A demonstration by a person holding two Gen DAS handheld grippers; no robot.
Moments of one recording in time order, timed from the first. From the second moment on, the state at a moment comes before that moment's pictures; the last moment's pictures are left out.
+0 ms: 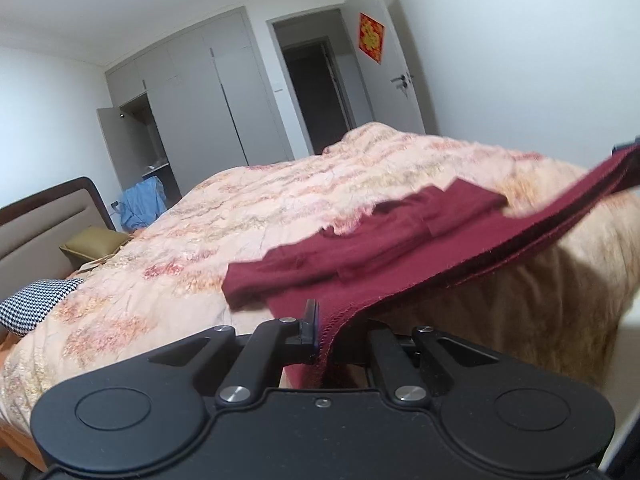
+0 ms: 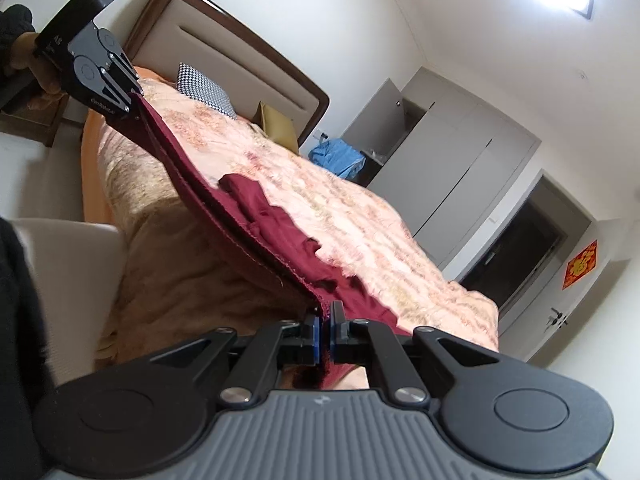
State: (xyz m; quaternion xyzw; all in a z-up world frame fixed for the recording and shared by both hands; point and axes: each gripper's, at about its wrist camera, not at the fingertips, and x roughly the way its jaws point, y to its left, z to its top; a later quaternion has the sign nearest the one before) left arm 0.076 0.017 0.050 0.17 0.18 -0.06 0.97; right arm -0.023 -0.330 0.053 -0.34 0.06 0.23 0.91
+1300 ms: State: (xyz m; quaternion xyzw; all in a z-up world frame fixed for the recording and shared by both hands) left arm 0.509 0.065 0.007 -0.01 0.37 0.03 0.93; right arm 0.440 -0.296 -0.008 -0.29 0.20 0.21 0.91
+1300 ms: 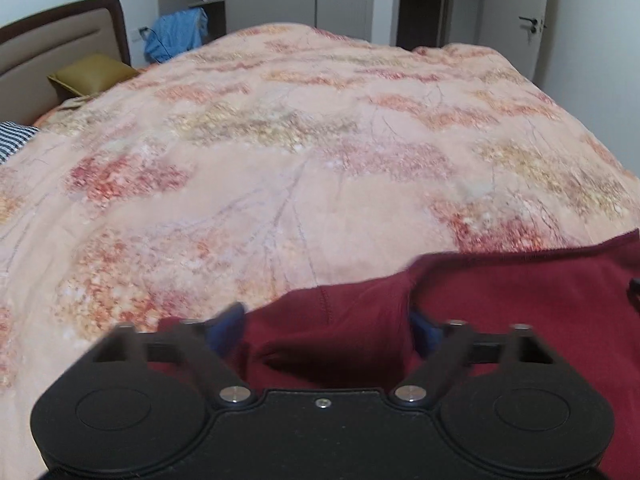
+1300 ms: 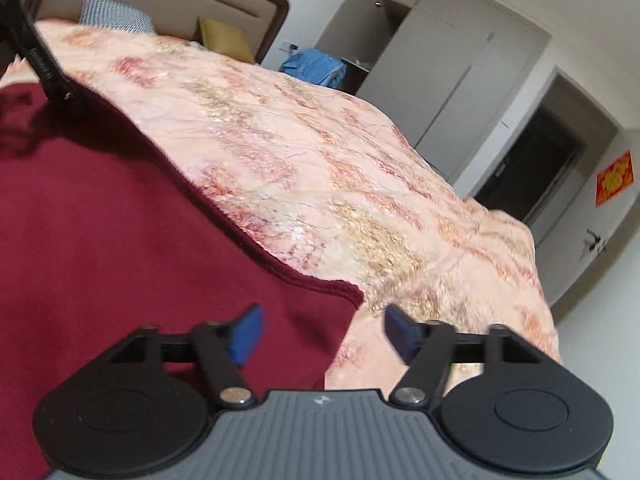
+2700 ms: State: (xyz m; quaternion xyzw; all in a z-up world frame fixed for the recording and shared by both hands) left arm 0.405 0.121 0.013 -0.12 0.32 0.12 0.93; right arm 0.355 -0.373 -0.007 -0.12 0.24 0.01 0.96
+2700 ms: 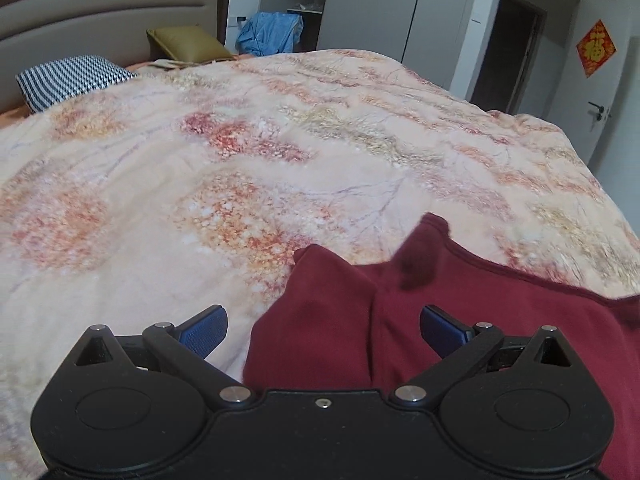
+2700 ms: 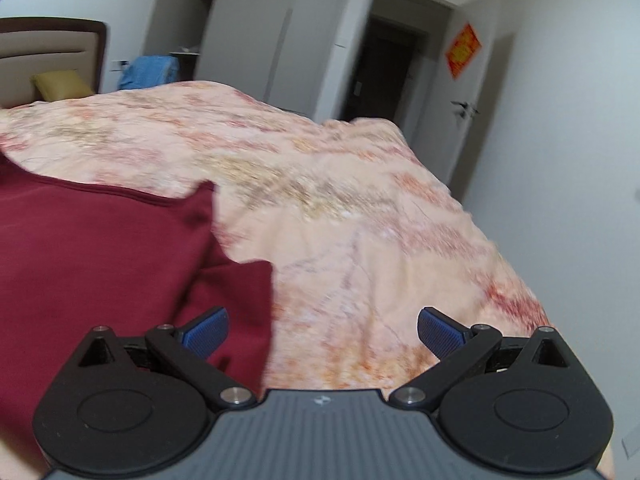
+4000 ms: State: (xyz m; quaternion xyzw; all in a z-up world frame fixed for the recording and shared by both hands) left arm 0.336 0.102 -0.022 -0.19 0.37 0.12 0.90; right arm 0.326 -0.165 -0.041 -0.11 0.20 0.14 0.96
